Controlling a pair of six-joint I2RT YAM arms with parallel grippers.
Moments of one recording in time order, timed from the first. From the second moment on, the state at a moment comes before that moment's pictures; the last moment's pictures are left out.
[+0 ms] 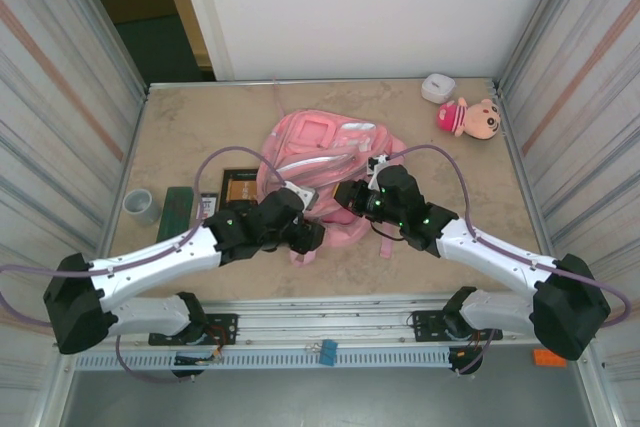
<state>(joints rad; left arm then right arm) -1.00 1.19 0.85 -0.48 -0.06 -0.54 0.76 1.16 0.68 0.06 -0.16 1.08</state>
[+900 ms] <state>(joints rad) -0.95 1.18 0.89 -0.54 -0.17 -0.43 0.67 1.16 0.71 -0.06 -0.32 0.98</state>
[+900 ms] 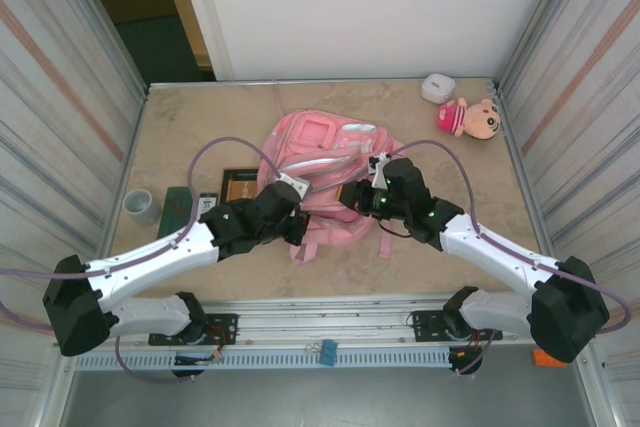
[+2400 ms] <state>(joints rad) -0.86 1.15 0.74 -0.20 0.13 -0.48 0.69 0.95 0.63 -0.07 -0.24 1.06</state>
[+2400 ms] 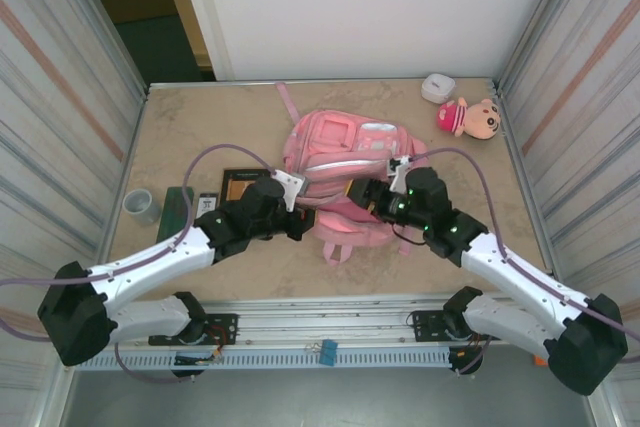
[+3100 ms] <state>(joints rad) -0.86 1.16 0.67 -0.04 0.28 -0.57 0.70 1.05 0.67 -0.09 -0.22 1.04</state>
